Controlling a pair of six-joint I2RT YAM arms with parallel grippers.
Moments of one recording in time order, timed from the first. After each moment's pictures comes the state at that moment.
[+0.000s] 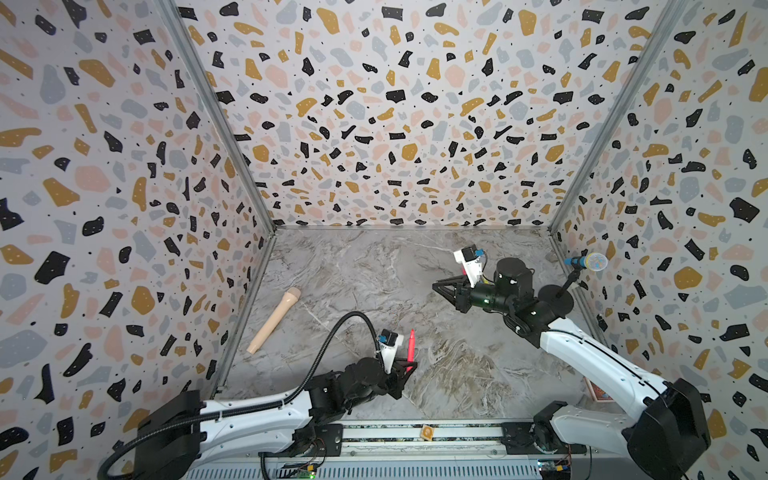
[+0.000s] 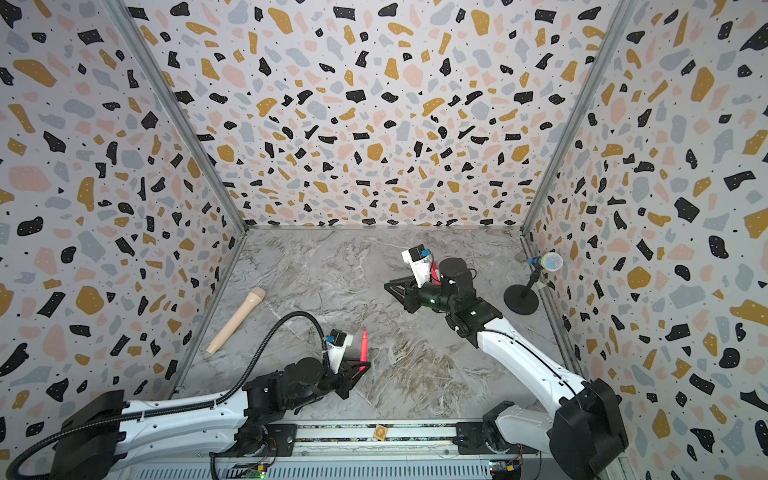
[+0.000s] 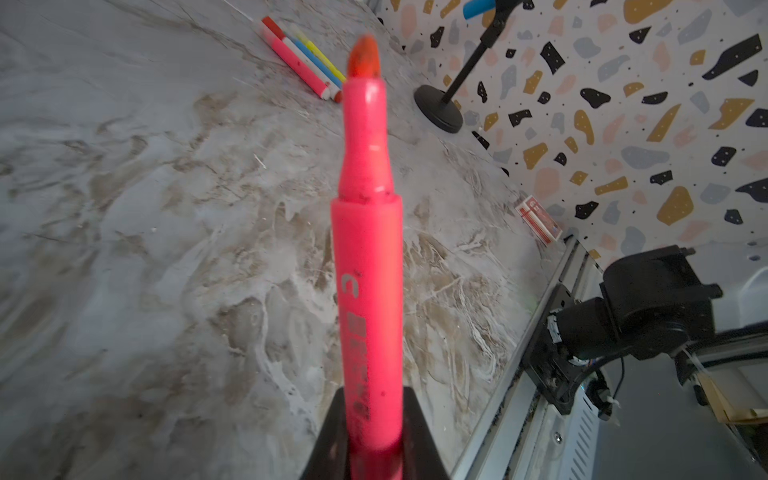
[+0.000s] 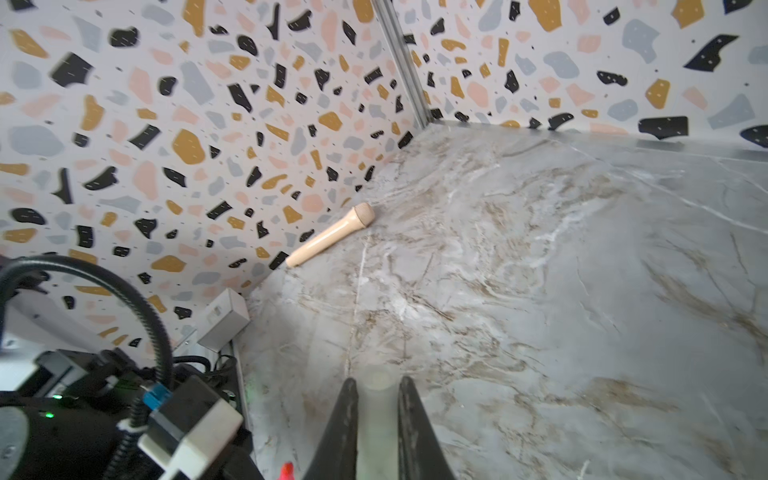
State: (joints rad) left arm -1.21 0.98 0.30 0.25 -0.14 -0.64; right arm 0.54 1.17 0.84 0.09 -0.64 0.34
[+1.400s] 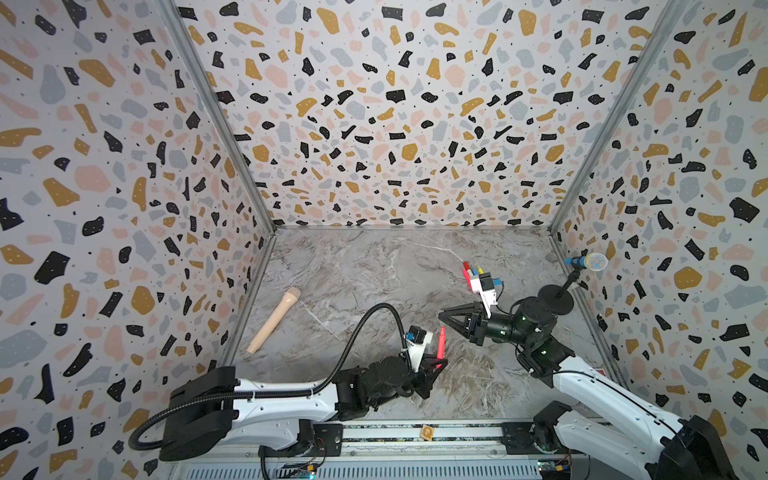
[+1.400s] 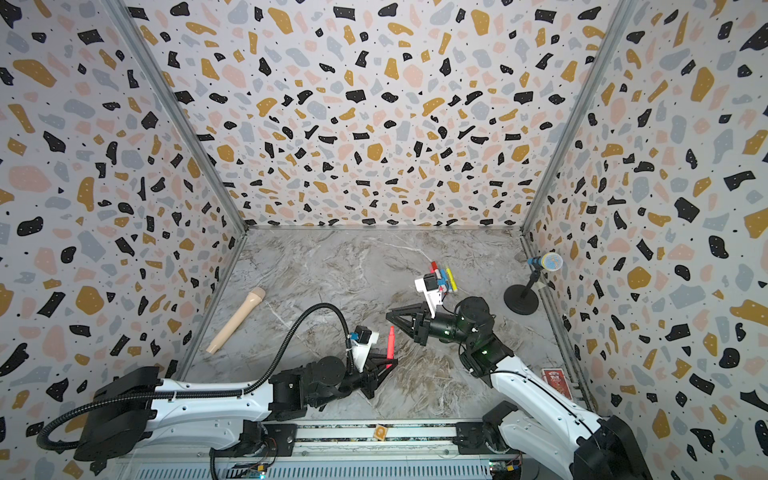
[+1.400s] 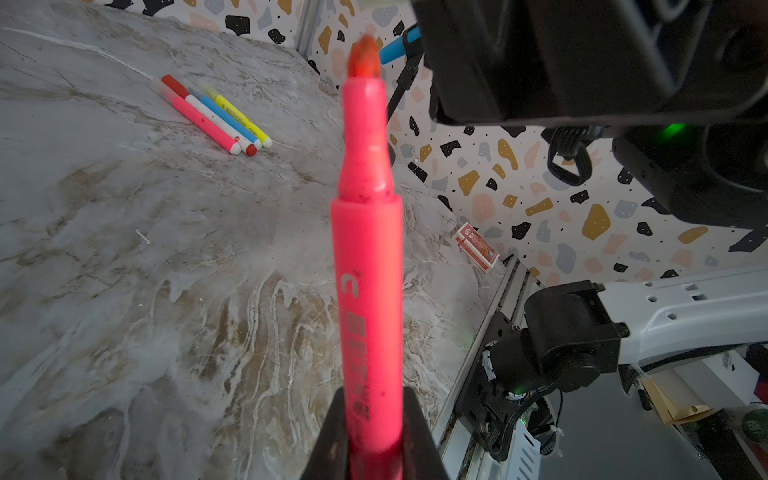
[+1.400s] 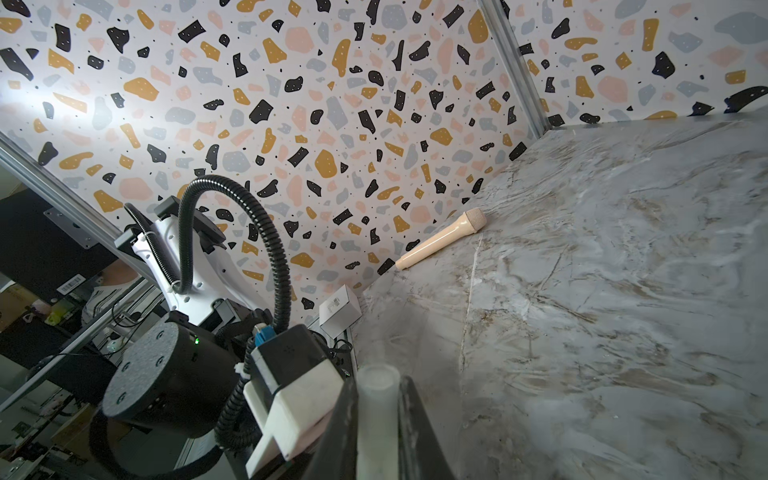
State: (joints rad) left arm -1.29 1.16 0.47 0.40 -0.19 -0.61; right arm 0.58 0.95 0.51 0.48 -0.78 0.62
